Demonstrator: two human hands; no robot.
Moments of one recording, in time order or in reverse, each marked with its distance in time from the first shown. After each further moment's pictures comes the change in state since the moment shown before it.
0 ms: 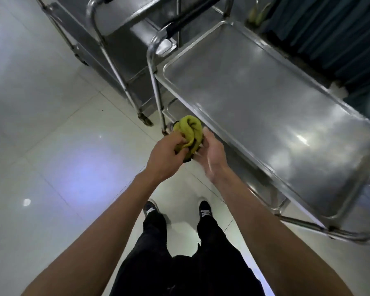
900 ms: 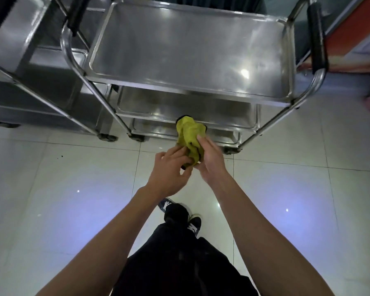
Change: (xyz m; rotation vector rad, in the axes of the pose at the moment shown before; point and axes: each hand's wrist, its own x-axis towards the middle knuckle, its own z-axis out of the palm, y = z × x) left_hand -0.137 -0.042 0.006 0.387 -0.527 0.615; right_hand -0.142 0.147 -0.006 0.536 0.494 -0.159
